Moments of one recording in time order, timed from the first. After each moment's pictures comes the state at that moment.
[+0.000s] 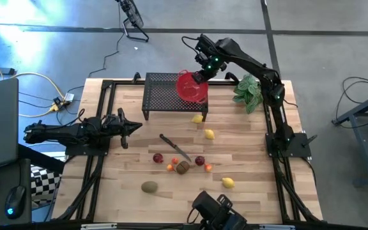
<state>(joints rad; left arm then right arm) -0.01 0.06 0.02 0.03 -0.26 -0.08 -0.68 2.15 2.26 -1.35 -0.21 0.24</state>
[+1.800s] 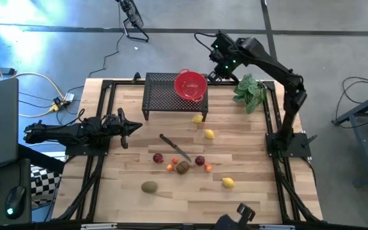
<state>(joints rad) -0.01 0.06 0.02 0.03 -0.26 -0.08 -0.64 1.84 2.06 -1.35 0.03 0.08</state>
